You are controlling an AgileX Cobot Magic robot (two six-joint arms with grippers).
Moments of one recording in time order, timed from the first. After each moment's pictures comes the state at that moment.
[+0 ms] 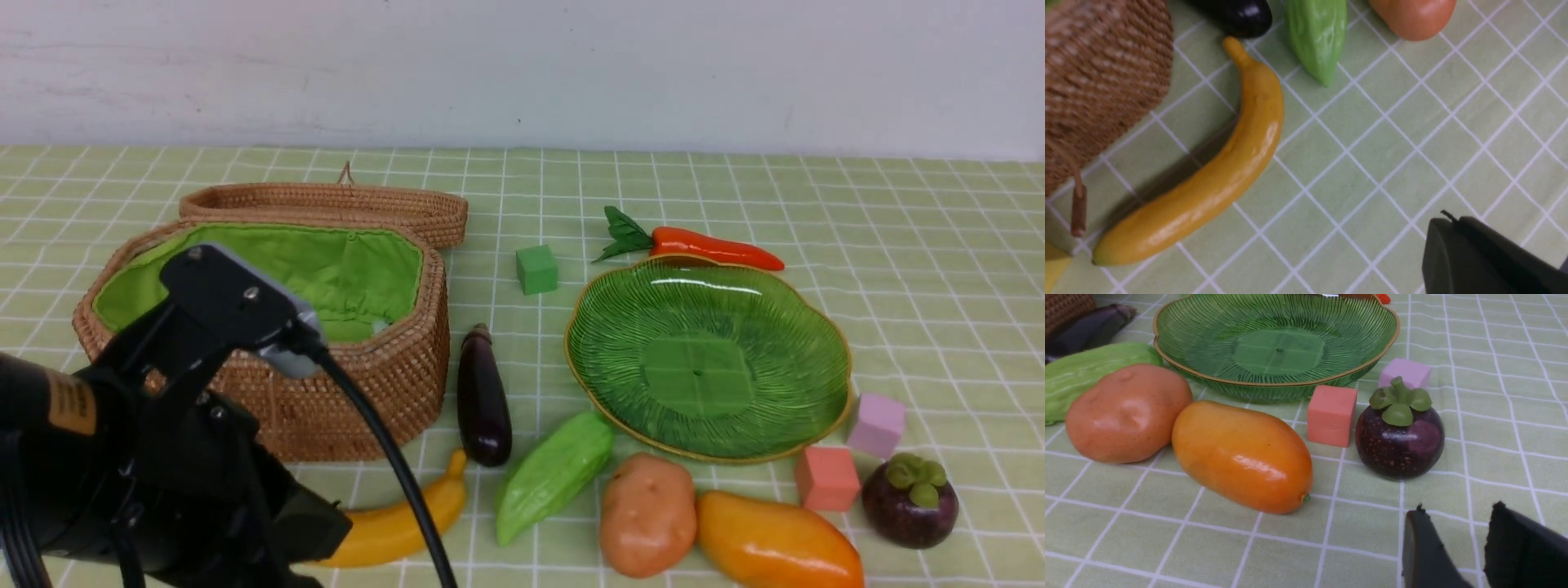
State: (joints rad) right arm 0.09 -0.01 0.01 0.19 0.41 -0.15; left arm -0.47 1.04 -0.83 -0.36 0.83 0.39
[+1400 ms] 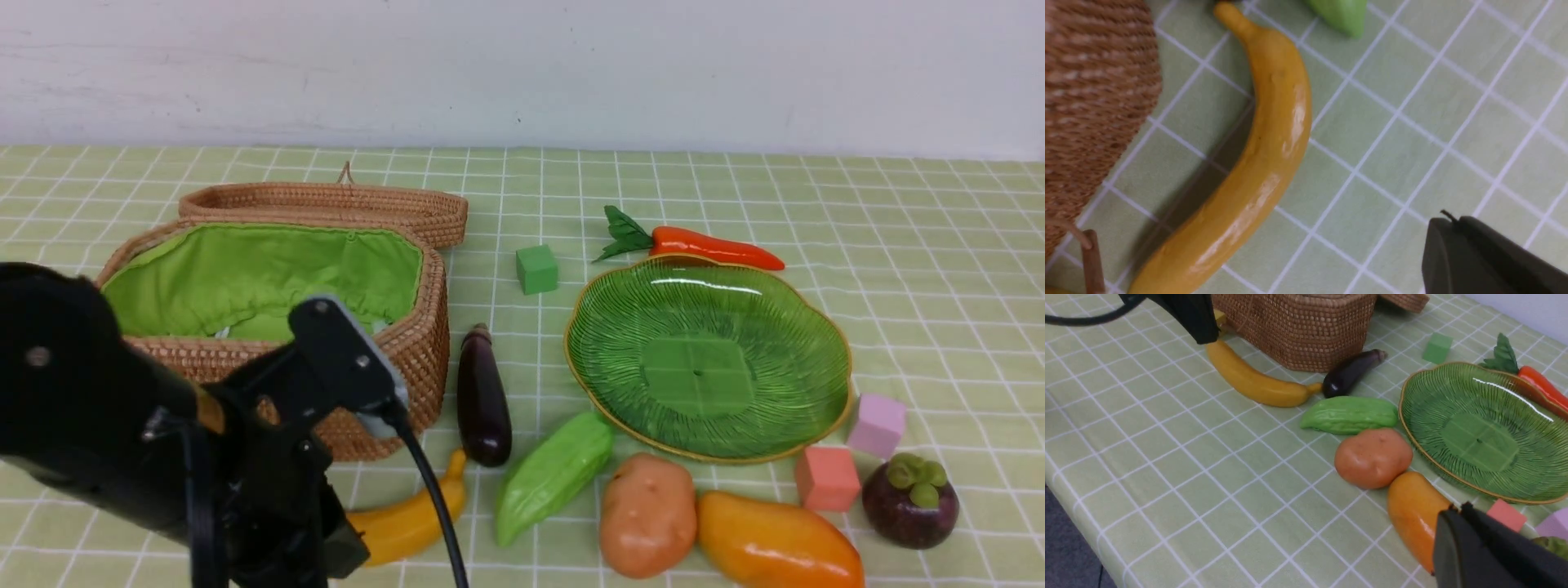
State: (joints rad) right arm 0.09 0.23 -0.63 0.65 1.05 -0.72; left arm -0.47 1.29 -0.83 -0.30 0.79 0.65
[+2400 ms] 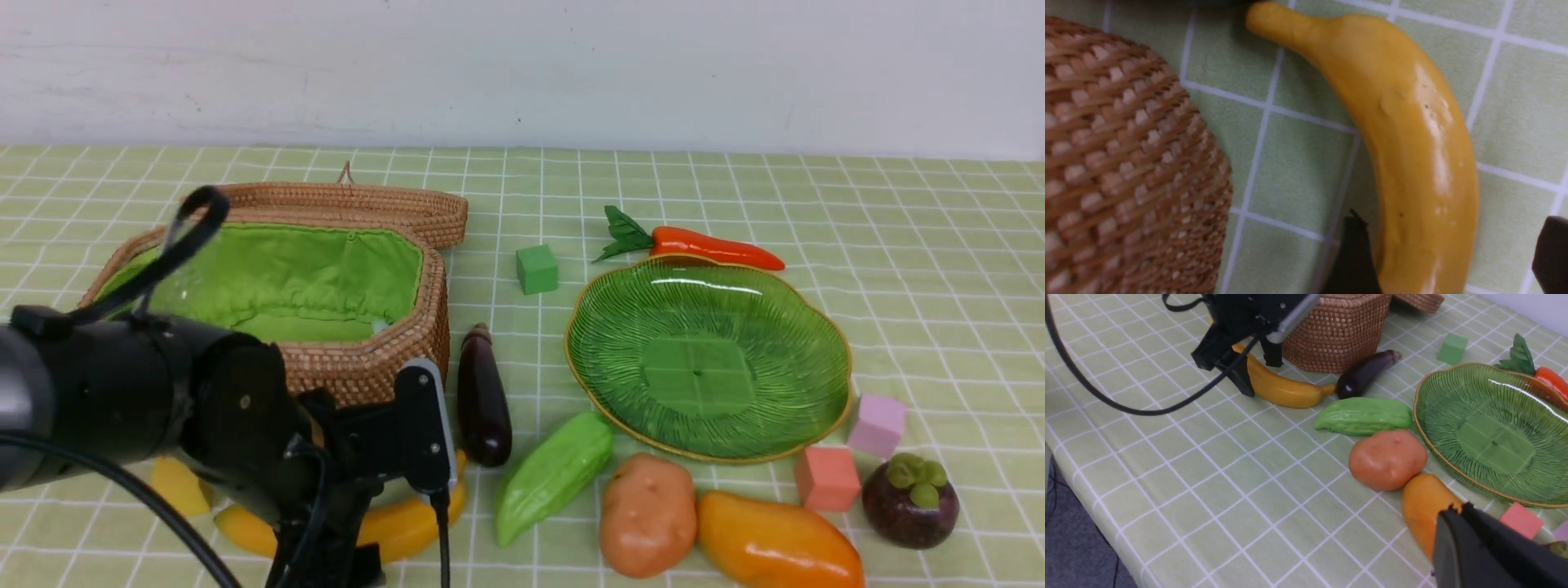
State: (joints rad) right arm 0.09 0.23 -0.63 0.68 1.06 -0.74; left arm -0.47 1.60 -0.84 -0.13 0.49 0.97
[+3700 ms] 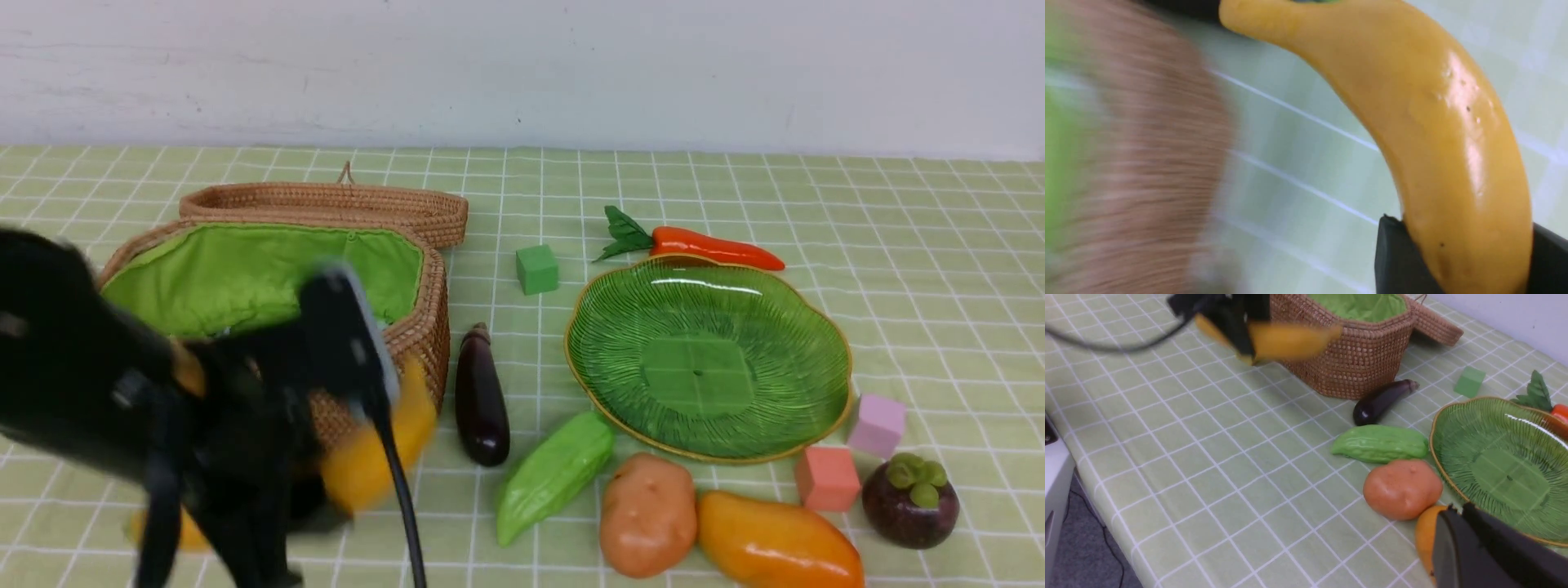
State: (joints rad) right arm 0.09 0.23 -0.63 0.76 1.04 -0.81; left arm -0.45 1.21 -0.93 -0.15 0.80 0.73
